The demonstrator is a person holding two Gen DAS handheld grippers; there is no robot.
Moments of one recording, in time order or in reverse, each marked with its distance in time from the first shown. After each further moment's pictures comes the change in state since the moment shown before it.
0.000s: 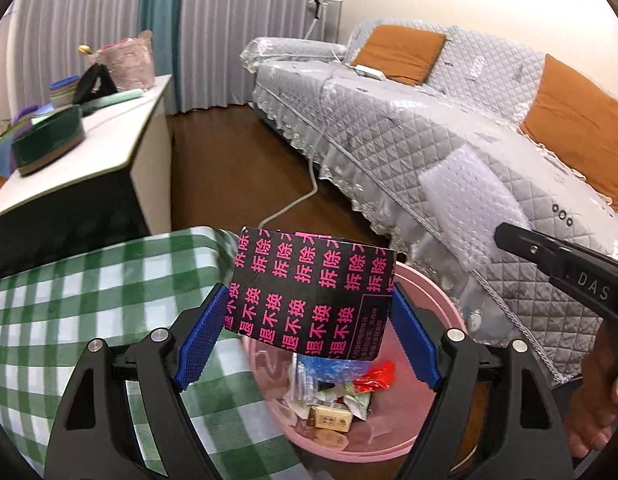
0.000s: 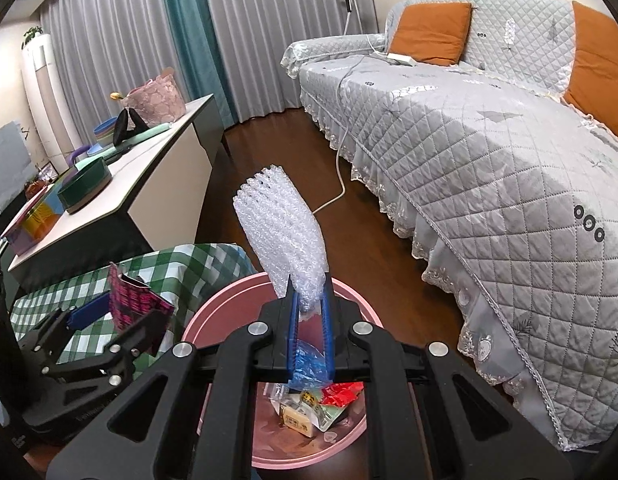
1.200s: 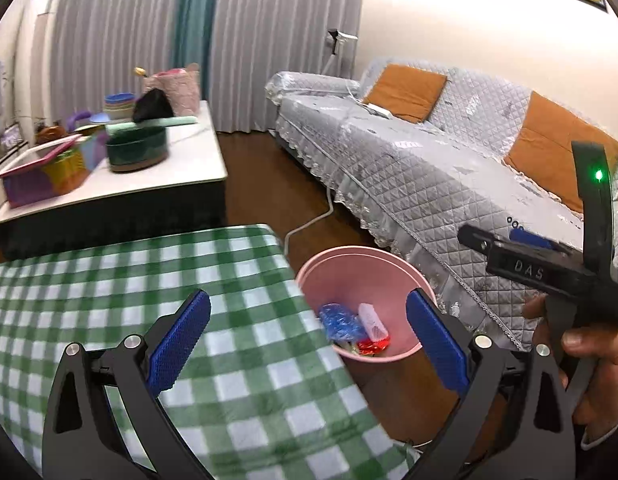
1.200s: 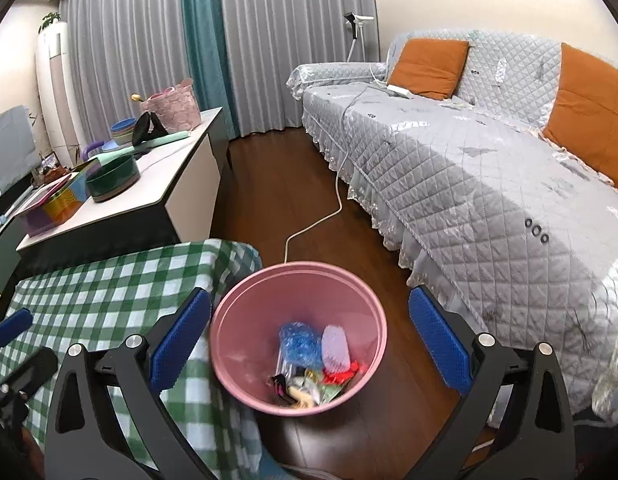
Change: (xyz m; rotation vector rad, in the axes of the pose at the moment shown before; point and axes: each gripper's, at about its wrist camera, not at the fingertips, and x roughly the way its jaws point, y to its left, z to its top) left arm -0.185 0.030 -0.048 -0.054 -0.119 0.067; right arm -0.104 0.051 -0.037 -0.057 -0.074 -0.048
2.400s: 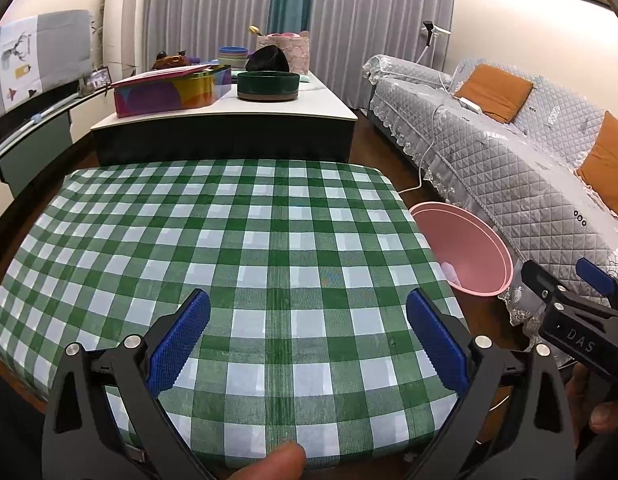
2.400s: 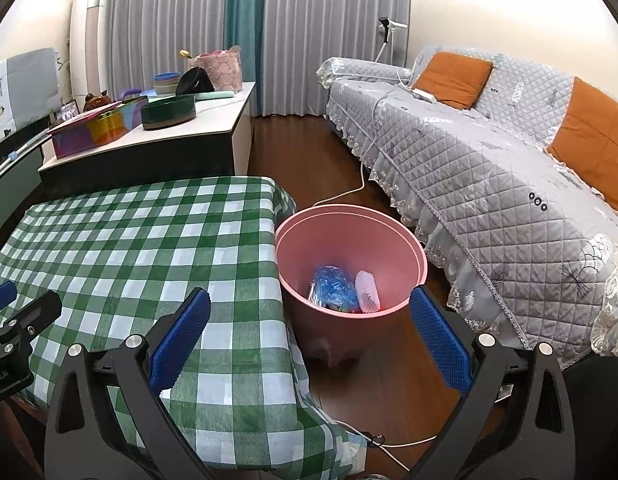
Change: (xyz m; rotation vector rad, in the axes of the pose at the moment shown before) left arm -0.056 0.071 -0.088 -0.173 0.076 0.260; right arm -0.051 0.095 -0.096 -0.154 0.010 -0.035
